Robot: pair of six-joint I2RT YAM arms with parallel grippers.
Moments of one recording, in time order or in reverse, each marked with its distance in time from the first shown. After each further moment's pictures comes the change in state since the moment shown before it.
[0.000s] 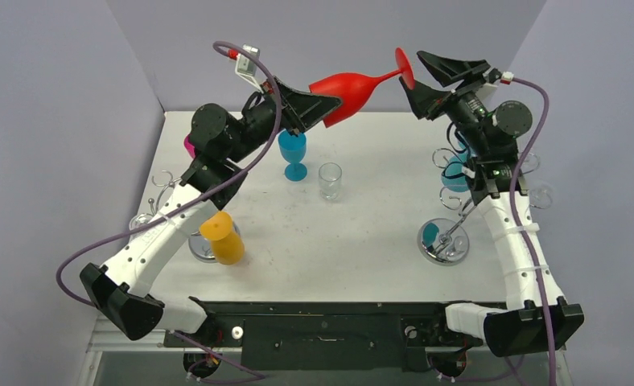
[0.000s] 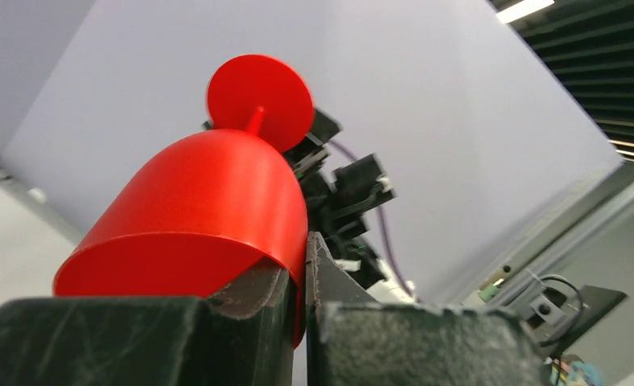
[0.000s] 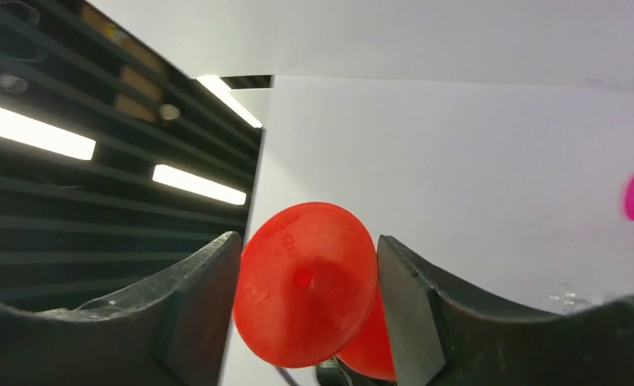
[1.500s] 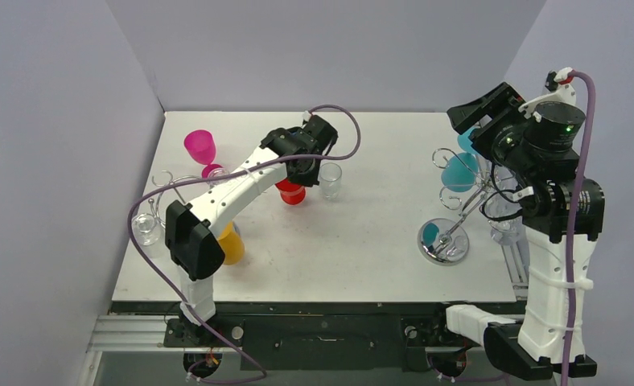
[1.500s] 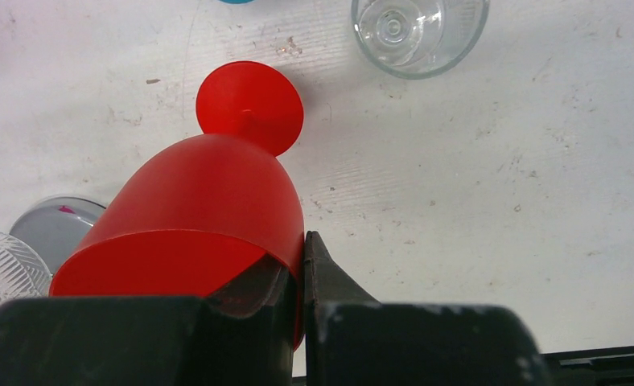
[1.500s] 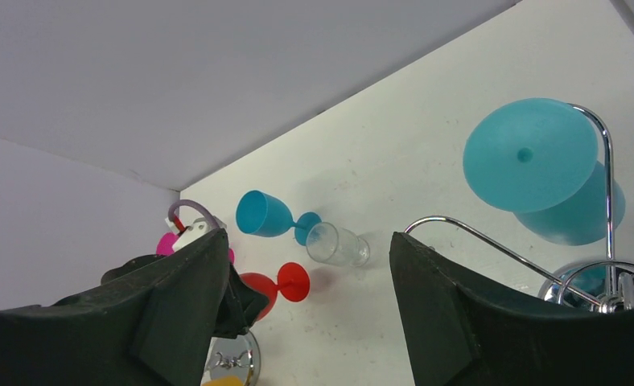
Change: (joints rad) left arm -0.120 0.513 0.443 -1.541 -0.769 0.595; right arm -0.060 -0.060 0.591 -1.330 0.439 -1.273
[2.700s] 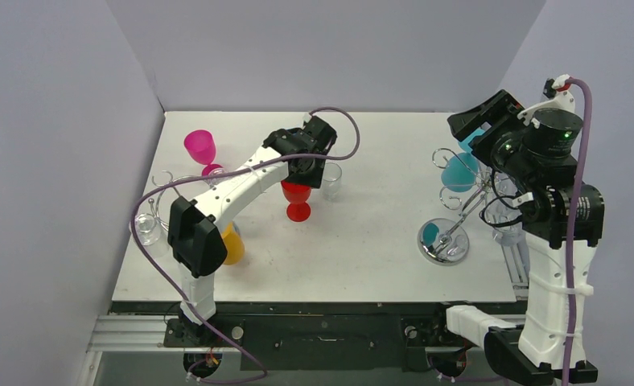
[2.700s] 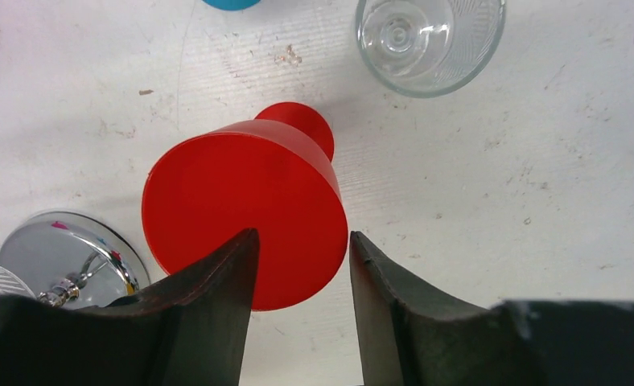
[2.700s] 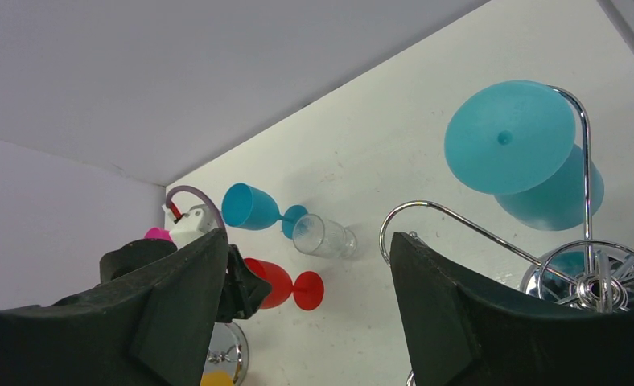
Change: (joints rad) left arm 0.026 0.035 -0.061 0.055 0.024 0.021; right arm 0.000 -0.035 -0.043 -0.016 0.018 -0.018
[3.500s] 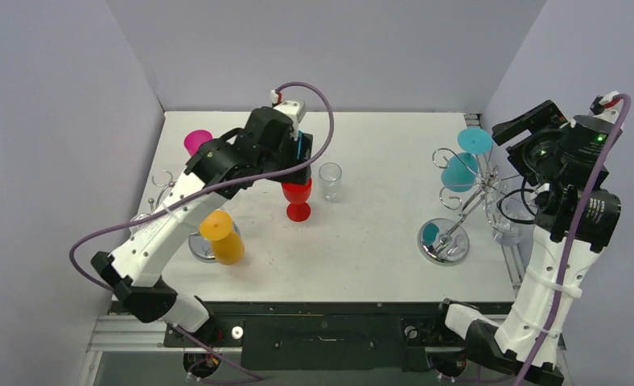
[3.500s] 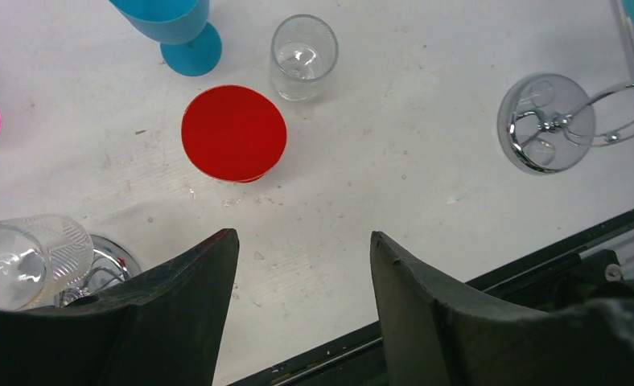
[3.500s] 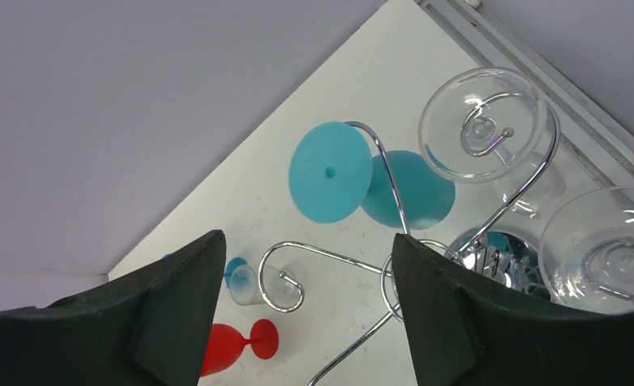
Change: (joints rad) left arm -0.047 -0.372 0.024 -0.011 0.080 0.047; right arm -0.316 -0.008 -0.006 -0.091 -0.042 -0.038
